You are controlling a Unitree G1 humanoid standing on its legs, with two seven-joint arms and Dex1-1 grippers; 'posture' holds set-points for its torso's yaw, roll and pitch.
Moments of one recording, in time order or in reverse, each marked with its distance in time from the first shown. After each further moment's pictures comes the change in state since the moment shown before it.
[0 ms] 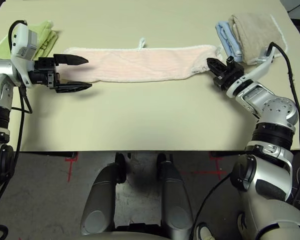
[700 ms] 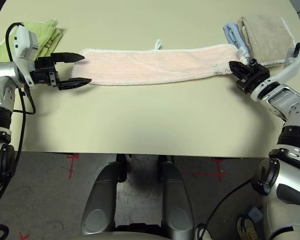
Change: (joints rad) left arm -0.025 -0.010 0.002 0.149 0.014 -0.162 0.137; right arm -0.005 -0.161 0.026 0.112 -0.082 -0.055 0.097
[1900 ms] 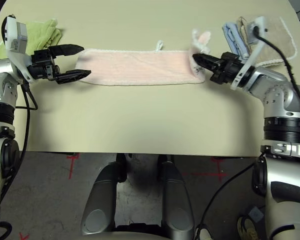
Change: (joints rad) left arm -0.030 -0.035 0.060 -0.002 -0.069 0.062 -0.087; right arm -0.035 0.047 0.426 -0.311 -0.251 -0.141 0.327
